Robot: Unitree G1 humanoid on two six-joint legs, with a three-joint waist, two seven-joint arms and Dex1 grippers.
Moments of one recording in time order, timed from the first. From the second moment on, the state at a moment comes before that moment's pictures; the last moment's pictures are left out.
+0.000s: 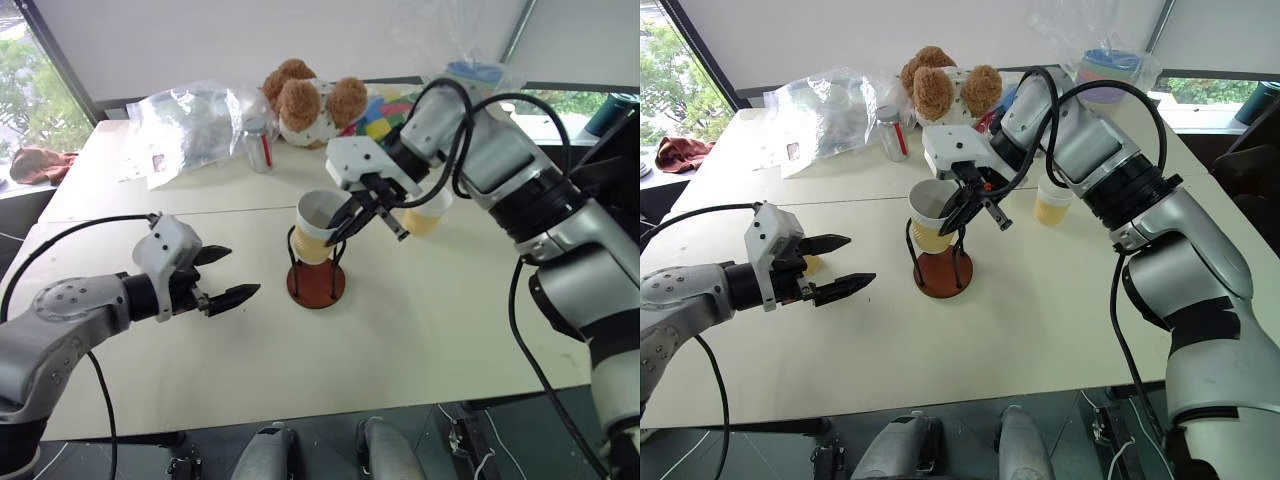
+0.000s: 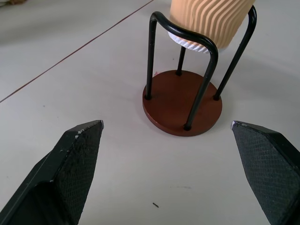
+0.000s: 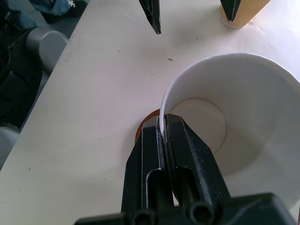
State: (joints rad) left arm -0.16 0.89 0.22 -0.53 -0.75 0.80 -0.69; right arm -1.44 -0.65 0.74 0.43 0.33 0.12 1.61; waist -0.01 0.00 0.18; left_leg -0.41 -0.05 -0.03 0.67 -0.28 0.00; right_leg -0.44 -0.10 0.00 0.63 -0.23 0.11
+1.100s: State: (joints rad) left arm -0.40 0.97 0.18 -0.55 -0.82 0.86 -0.77; right arm -1.28 -0.81 0.43 0.79 -0.10 0.08 1.42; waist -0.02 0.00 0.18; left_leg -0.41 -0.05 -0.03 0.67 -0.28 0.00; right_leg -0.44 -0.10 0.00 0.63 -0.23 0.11
